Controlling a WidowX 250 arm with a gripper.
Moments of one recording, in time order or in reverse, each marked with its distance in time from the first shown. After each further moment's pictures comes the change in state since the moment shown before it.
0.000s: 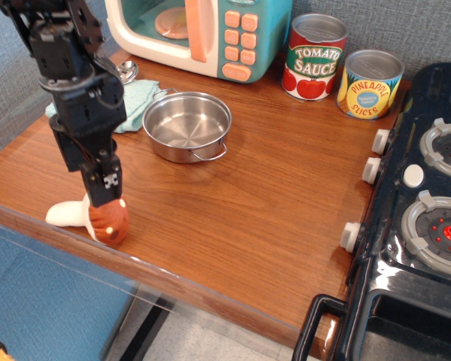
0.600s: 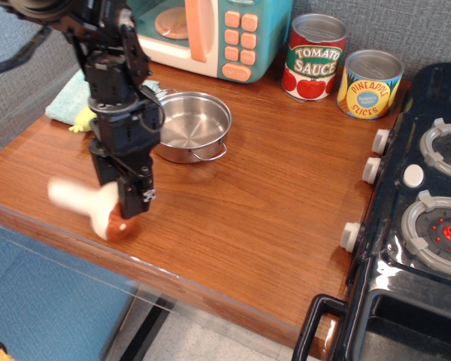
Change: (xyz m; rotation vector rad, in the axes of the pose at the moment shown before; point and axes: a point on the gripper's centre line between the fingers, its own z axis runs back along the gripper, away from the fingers) arm 0.018 0.004 -0.037 -0.025 0.093 0.068
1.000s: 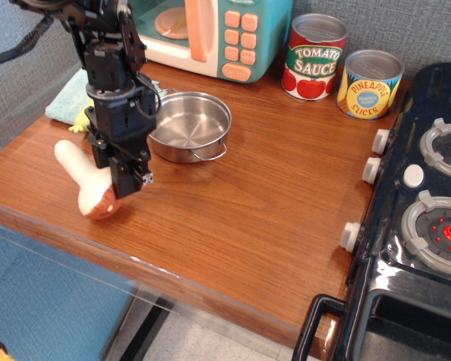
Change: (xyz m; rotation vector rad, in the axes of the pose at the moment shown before) arm 0.008 0.012 0.008 -0.023 -0.013 0.042
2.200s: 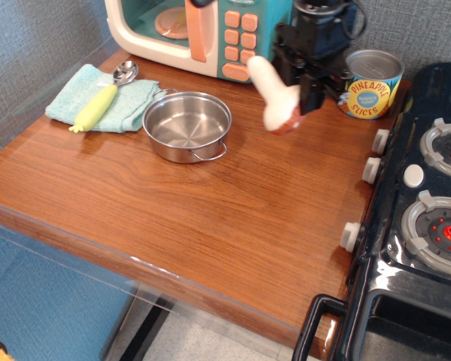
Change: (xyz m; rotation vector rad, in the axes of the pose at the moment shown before) arm 0.189 -0.086 0.054 0.069 -0.168 -0.179
